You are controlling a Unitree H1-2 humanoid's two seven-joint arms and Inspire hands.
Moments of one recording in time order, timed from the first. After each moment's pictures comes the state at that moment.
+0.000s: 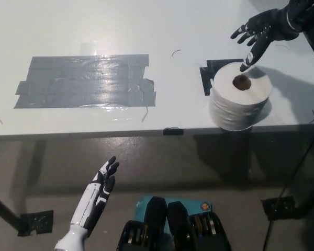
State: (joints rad) left_arm -0.02 0.13 -0.12 0.03 0.18 -0.15 -0.05; right_arm -1.44 -0.35 0.60 1.26 -0.30 0.23 0.80
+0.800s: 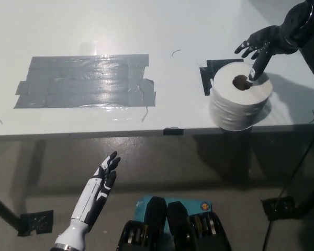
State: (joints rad) left_arm -0.05 0.13 -0.12 0.03 0.18 -0.14 -0.06; right_arm -1.40 -0.33 0.60 1.27 -0.38 0.22 0.77
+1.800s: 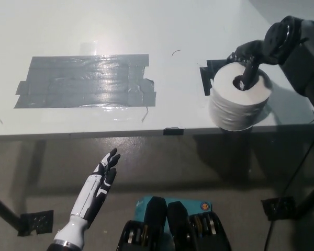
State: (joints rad) left_arm -0.06 0.14 -0.12 0.02 0.18 -0.13 -0.07; right_arm -1.36 -0.26 0.62 1.31 -0.46 0.17 0.69
